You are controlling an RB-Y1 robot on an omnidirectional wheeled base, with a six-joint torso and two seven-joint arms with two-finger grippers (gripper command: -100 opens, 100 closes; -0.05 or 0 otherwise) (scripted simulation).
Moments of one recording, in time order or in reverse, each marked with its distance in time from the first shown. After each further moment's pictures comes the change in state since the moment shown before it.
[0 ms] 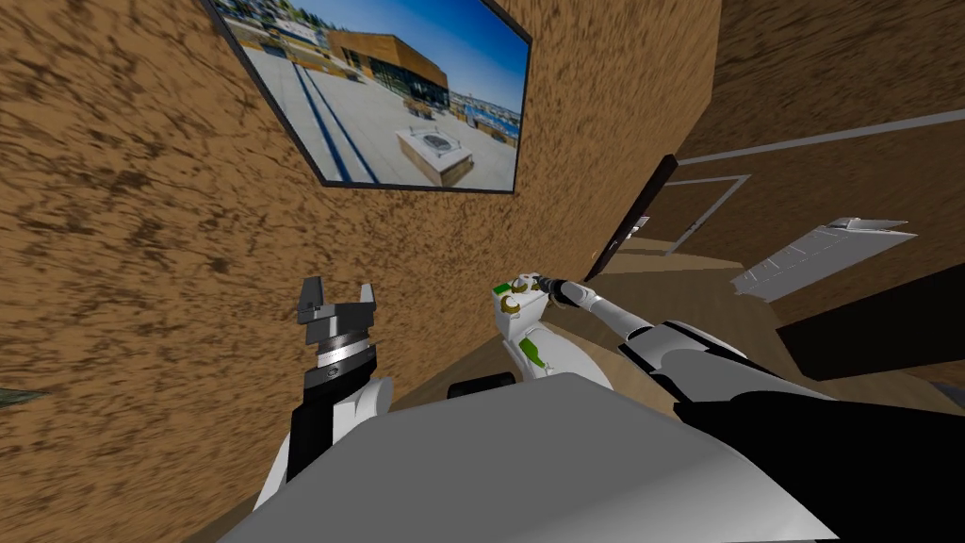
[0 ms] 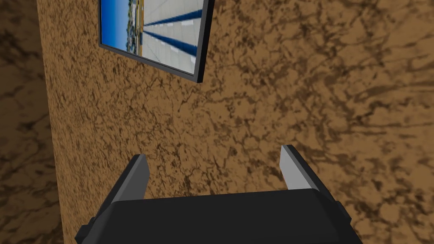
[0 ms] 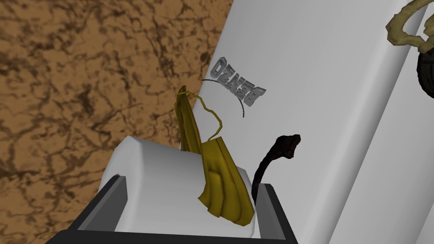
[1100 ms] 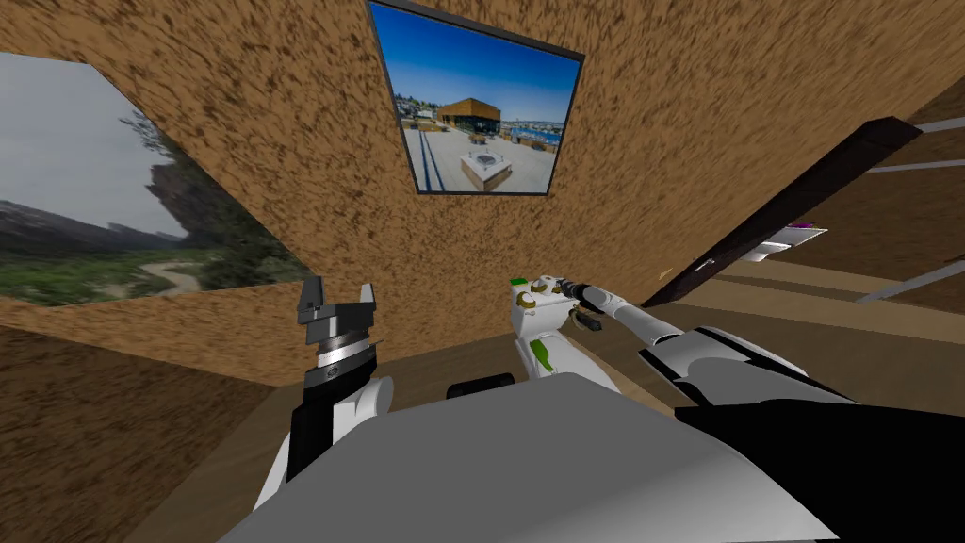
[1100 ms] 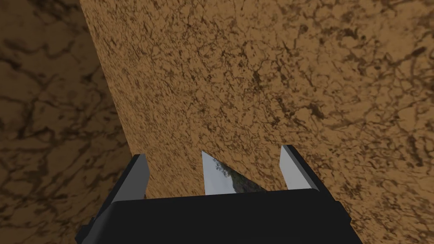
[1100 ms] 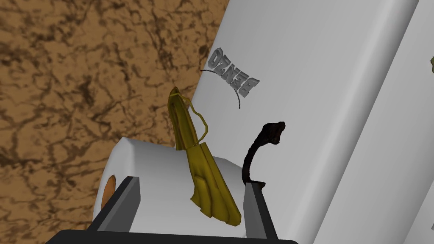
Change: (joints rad) left arm 0.000 0.000 0.000 0.000 0.000 0.000 0.000; right arm 0.082 -0.088 -0.079 0.152 -0.053 0.070 -0.054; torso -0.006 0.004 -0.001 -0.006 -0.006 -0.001
